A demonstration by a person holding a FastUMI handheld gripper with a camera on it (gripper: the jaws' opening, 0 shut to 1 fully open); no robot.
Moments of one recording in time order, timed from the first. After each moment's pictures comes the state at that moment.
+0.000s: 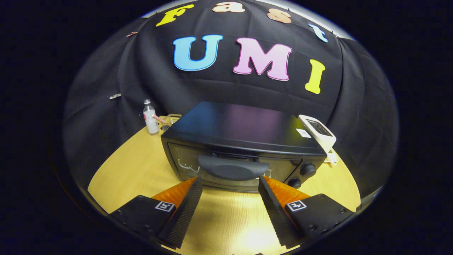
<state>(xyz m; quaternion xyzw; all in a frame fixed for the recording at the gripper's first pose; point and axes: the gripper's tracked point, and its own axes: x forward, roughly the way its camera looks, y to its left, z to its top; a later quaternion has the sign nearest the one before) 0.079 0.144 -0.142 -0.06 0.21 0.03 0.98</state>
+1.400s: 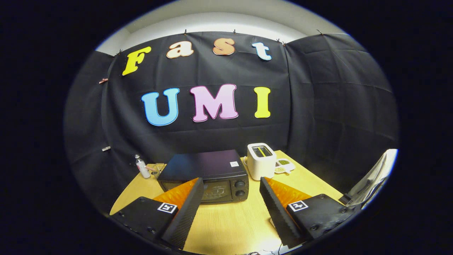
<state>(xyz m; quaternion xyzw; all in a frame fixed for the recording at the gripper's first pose) -0.051 0.012 0.009 0.05 0.07 -0.08 0.99</state>
